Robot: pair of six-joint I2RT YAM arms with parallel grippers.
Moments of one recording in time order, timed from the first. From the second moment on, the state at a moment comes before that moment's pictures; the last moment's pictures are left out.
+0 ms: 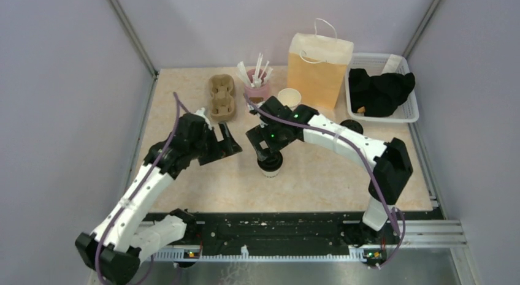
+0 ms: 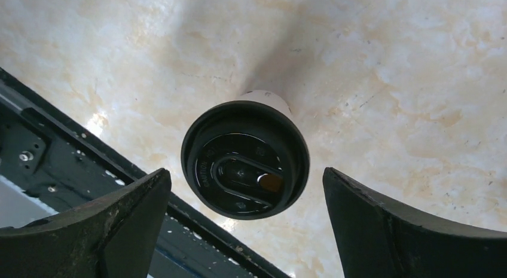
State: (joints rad) left arm -0.45 1.04 1.00 -0.77 0.18 -0.71; right arm 0.88 1.71 1.55 -0.85 -0.02 0.25
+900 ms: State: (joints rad) left arm -0.45 0.84 0.96 -0.93 -0.05 -0.77; right arm 1.00 1.85 1.66 -1.00 0.21 0.25
